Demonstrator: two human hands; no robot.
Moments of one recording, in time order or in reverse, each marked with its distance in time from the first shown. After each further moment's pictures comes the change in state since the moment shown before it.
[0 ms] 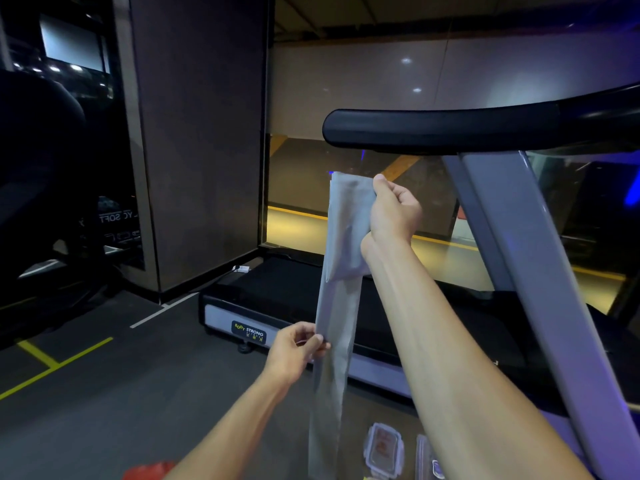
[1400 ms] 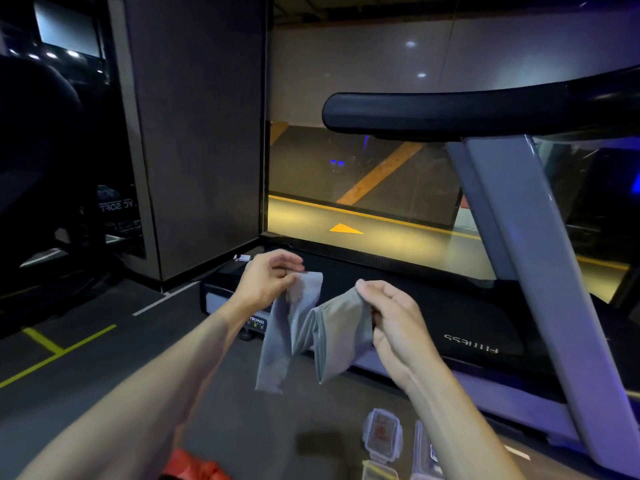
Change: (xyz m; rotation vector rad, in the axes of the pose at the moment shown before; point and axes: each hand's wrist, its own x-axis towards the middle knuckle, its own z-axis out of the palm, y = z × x) left_hand 0.053 0.084 -0.048 0.446 -0.055 0.341; right_hand -0.072 0.055 -0.128 -0.081 -0.445 0.351
